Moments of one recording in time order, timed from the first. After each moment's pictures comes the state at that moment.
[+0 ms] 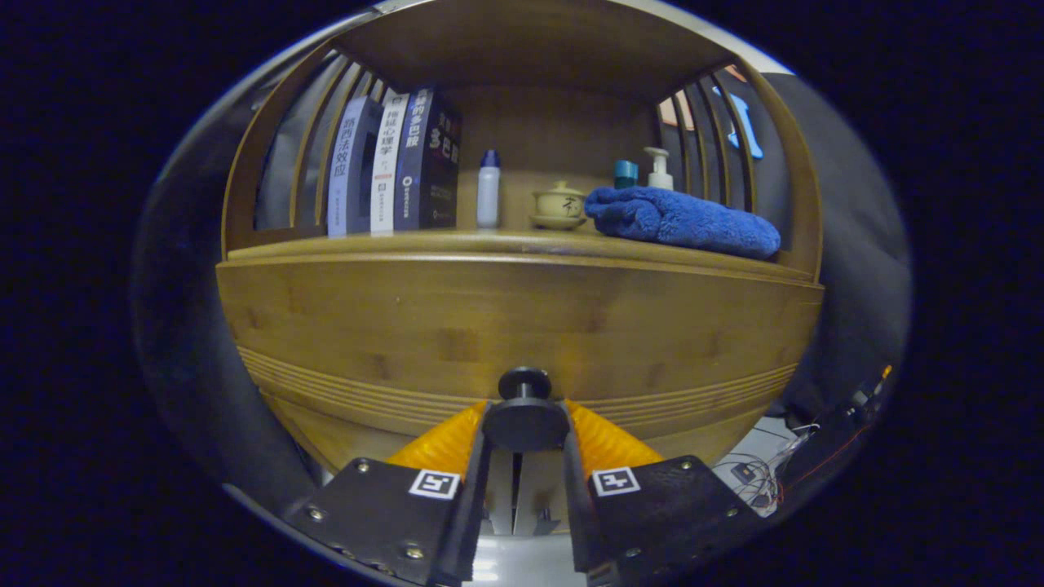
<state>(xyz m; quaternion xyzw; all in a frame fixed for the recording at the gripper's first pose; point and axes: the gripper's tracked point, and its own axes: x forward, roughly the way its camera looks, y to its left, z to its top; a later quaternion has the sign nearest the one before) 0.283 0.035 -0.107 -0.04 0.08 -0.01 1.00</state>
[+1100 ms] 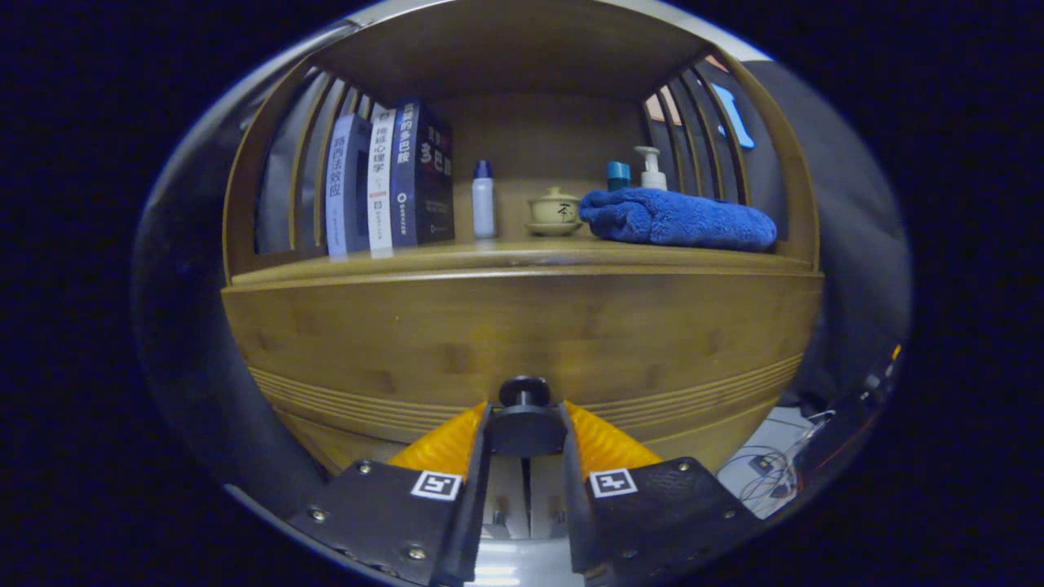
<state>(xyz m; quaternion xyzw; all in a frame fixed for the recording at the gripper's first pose) 0.278 0.032 -0.103 -0.01 0.07 -0.01 1.00</state>
